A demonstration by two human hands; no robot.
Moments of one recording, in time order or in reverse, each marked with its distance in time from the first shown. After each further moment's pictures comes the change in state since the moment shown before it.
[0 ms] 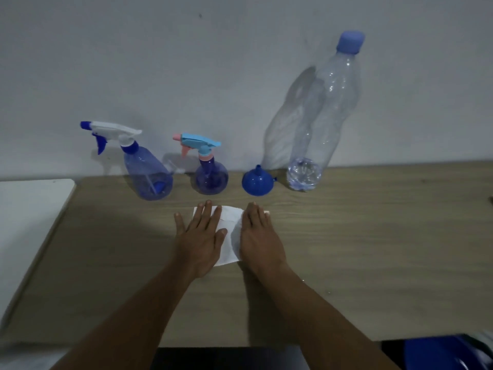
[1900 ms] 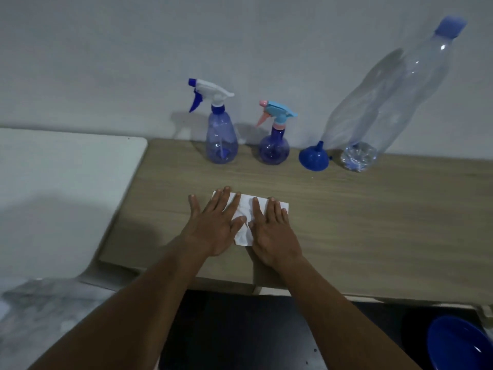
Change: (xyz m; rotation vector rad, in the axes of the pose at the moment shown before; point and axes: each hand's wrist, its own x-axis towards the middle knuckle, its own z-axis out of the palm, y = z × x) left_hand -0.090 -0.096 0.007 -0.057 -0.041 0.004; right_hand -0.040 -0.118 0.040 0.001 -0.068 -0.011
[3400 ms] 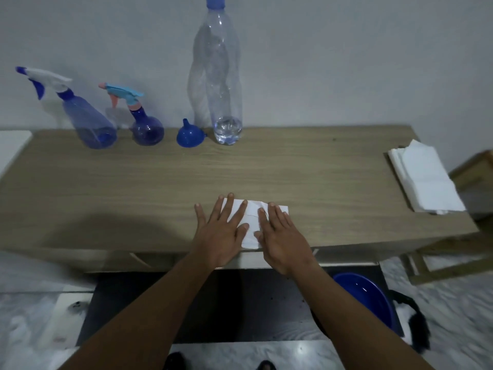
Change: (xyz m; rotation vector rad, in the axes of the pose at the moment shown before) left_hand -0.004 0.369 0.042 -0.015 0.003 0.046; right_hand -0.196 0.328 -0.038 -0.015 0.022 -0.069
